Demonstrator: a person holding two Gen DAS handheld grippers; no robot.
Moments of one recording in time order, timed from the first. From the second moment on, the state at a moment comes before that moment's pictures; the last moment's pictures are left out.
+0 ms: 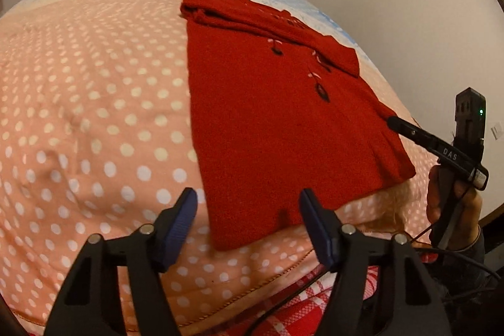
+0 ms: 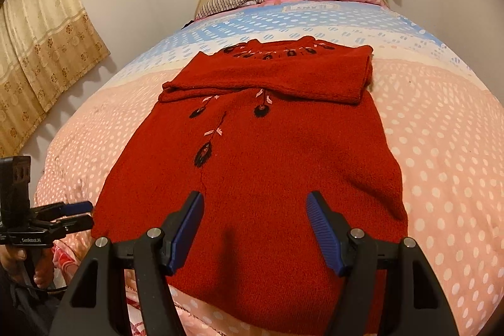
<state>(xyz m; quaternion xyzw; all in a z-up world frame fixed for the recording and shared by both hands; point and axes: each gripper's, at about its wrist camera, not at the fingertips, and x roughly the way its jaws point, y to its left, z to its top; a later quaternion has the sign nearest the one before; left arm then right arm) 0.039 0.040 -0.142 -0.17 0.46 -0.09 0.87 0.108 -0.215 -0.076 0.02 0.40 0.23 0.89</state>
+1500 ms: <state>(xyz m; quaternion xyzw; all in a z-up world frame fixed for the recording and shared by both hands) 0.041 0.066 -0.141 -0.21 0.44 -0.11 0.87 0.072 -0.321 -0.107 0.08 0.46 0.15 0.87</state>
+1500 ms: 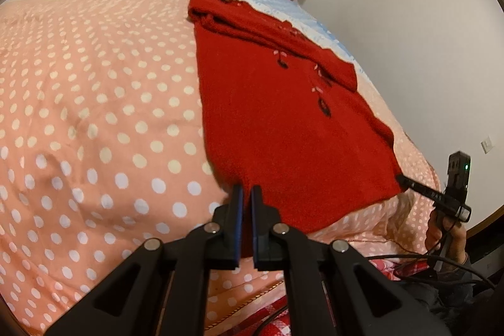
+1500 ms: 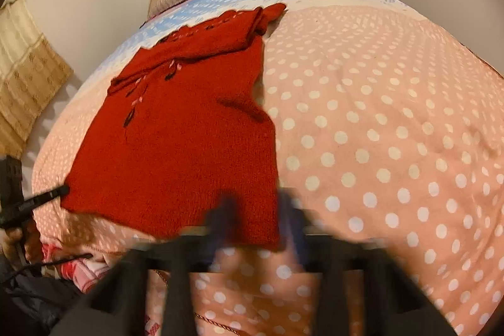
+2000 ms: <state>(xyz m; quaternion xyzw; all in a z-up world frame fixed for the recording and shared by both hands) 0.040 0.087 -0.119 -0.26 0.40 -0.13 0.87 0.040 -0.342 -0.078 0.17 0.42 0.23 0.86</state>
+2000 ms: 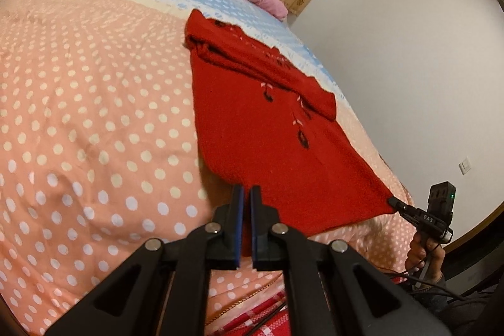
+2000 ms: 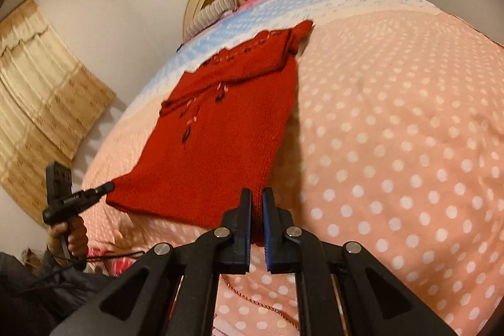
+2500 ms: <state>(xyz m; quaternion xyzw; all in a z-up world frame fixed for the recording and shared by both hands) 0.048 0.068 -0.150 -0.22 0.45 -0.11 0.86 0.052 -0.352 -0.119 0.20 0.46 0.20 0.84</state>
